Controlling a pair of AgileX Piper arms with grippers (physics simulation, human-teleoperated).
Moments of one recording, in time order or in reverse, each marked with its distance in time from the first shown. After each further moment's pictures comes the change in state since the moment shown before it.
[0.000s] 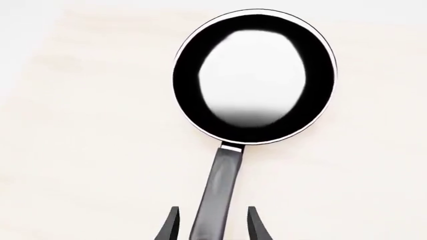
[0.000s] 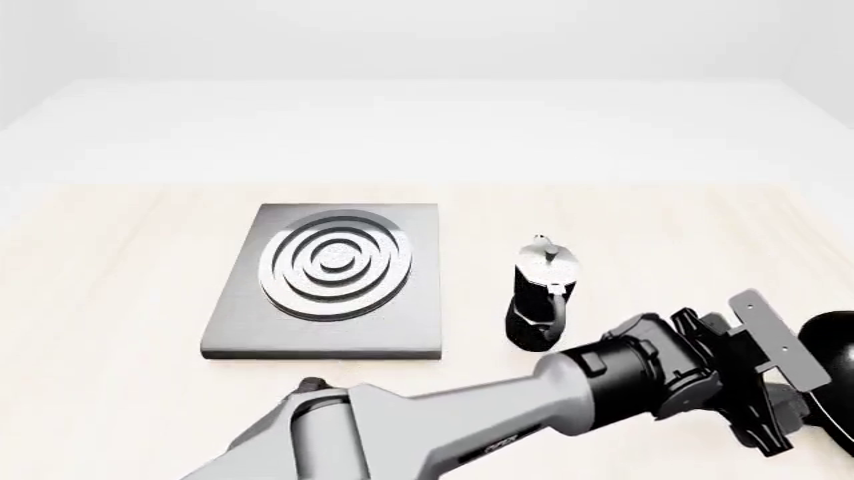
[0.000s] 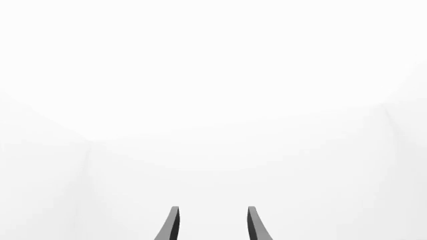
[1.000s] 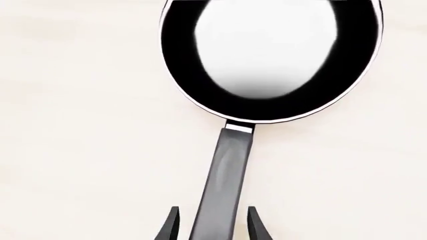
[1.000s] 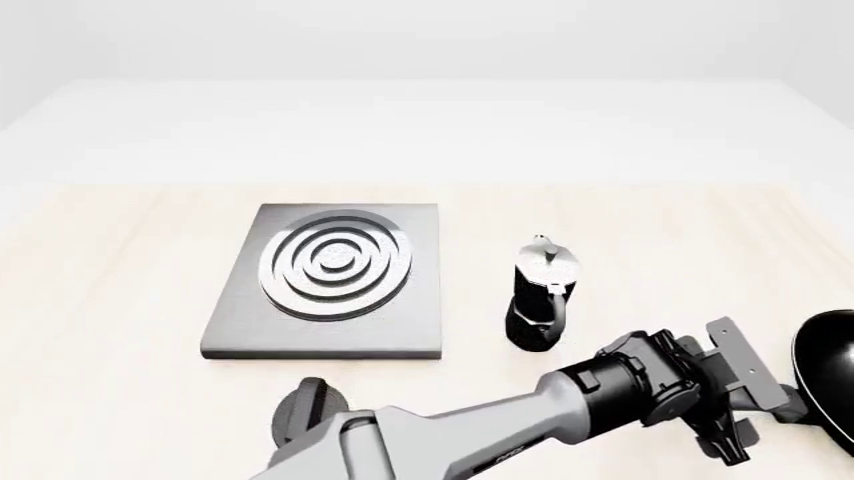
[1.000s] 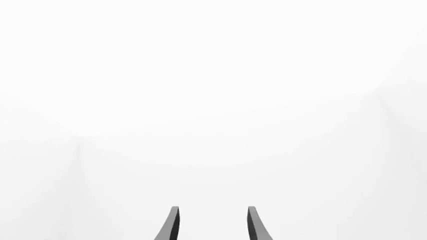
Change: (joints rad) left arm 0.023 0.194 -0.219 0.141 0.042; right arm -0.049 0.000 1.000 -1.019 0.052
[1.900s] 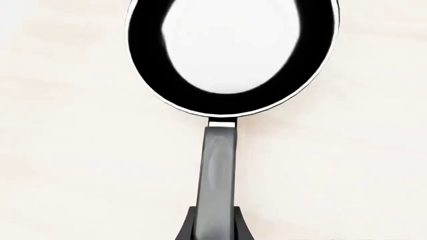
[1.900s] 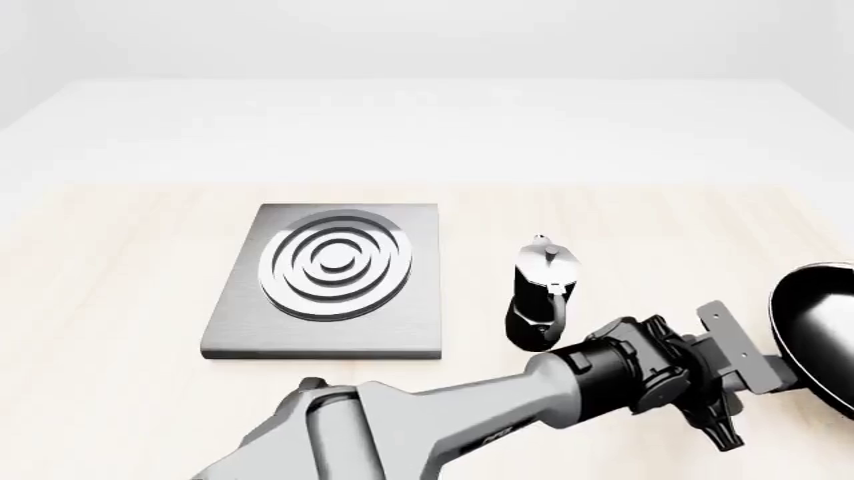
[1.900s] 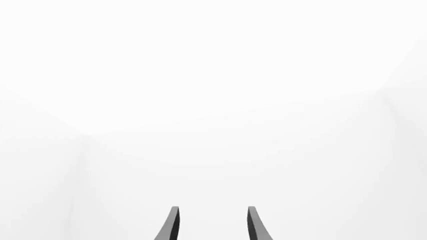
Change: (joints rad) left arm 0.015 -0.132 0.210 -0.104 -0.004; right arm 0.029 0.000 0.021 -0.022 -0.022
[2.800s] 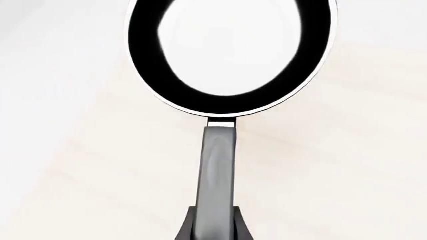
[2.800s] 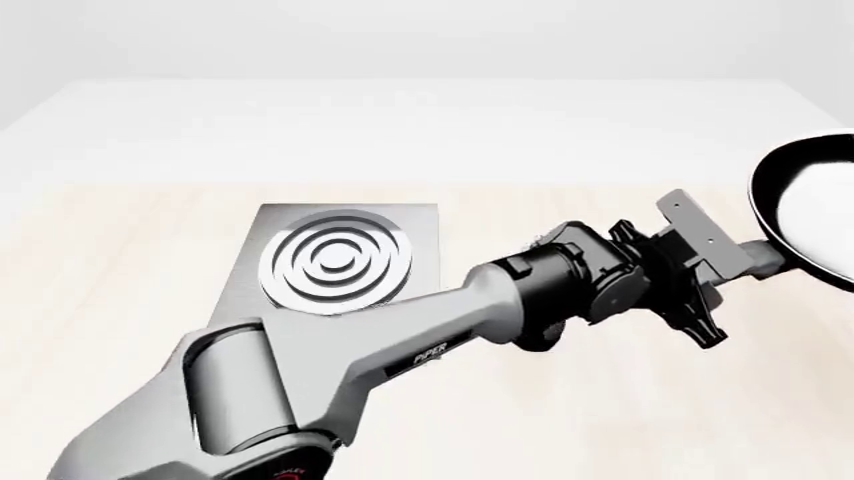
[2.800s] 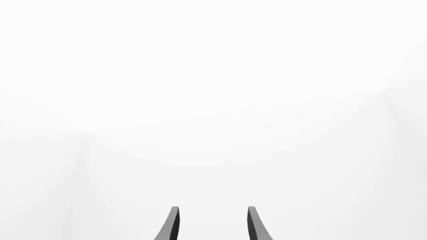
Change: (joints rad) left arm 0.098 -0.278 0.217 -0.110 -0.014; right arm 0.015 0.000 0.000 0.002 -0.022
